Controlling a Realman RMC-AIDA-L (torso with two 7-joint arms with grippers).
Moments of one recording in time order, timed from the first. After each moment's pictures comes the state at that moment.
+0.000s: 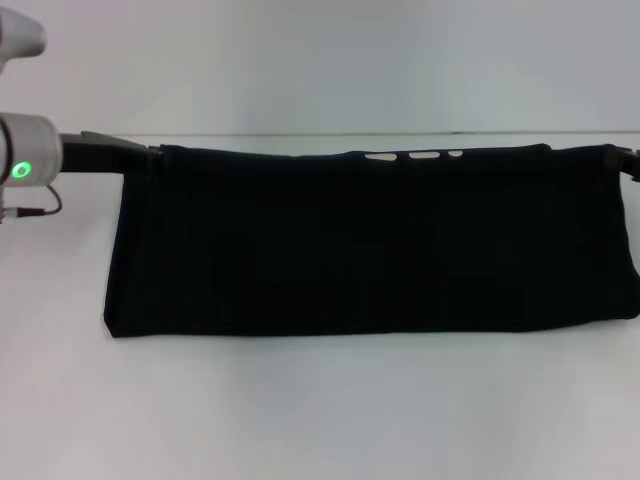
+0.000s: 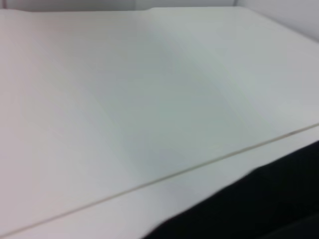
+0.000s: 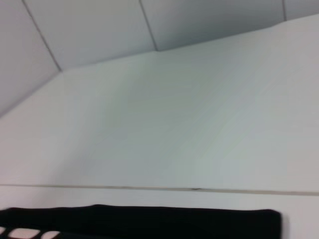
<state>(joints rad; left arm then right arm) -0.81 -2.00 0.60 0.66 2.40 1.03 -1.94 0.71 1.92 -0.34 -0.48 -2.23 -1.05 1.74</state>
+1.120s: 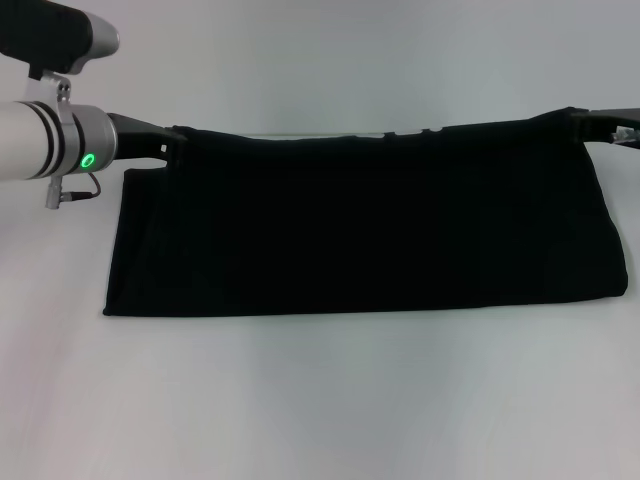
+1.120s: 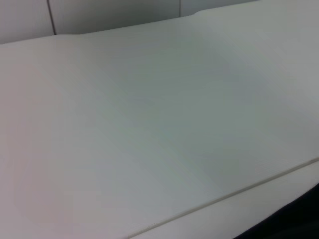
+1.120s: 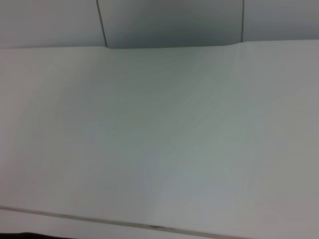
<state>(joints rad) -0.89 -2.04 0.73 0.51 2.40 0.63 -1.96 0.89 1.98 -0.47 -0.34 -2.22 -0.56 1.71</state>
